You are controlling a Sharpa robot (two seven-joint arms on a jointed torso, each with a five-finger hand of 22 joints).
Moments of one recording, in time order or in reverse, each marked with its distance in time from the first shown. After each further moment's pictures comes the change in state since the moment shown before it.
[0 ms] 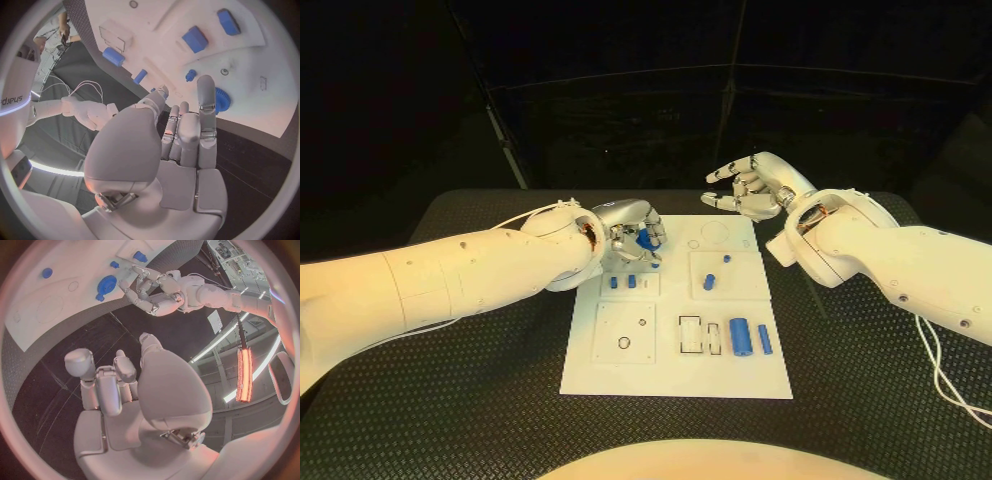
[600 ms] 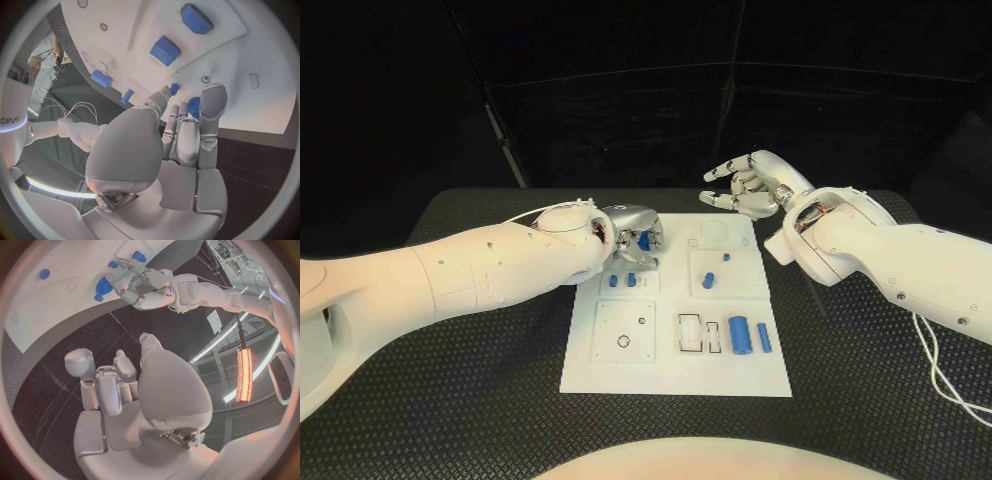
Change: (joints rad) left arm -0.012 0.085 -0.004 -0.120 -0.153 0.102 -0.016; left_hand 0.026 0.036 -0.003 -0.032 0.000 0.068 -0.010 -0.059 0.000 0.024 -0.012 -0.037 -0.038 0.024 -0.008 0.081 0.060 -0.016 0.075 -0.011 0.210 0.206; right arm 0.000 0.004 0.000 0.001 0.000 0.000 0.000; right_hand 0.000 0.000 0.000 0.000 0.002 0.000 0.000 0.000 0.000 0.000 0.000 0.000 0.000 0.000 0.000 0.000 0.000 0.000 0.000 0.000 0.000 0.000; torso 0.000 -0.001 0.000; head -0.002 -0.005
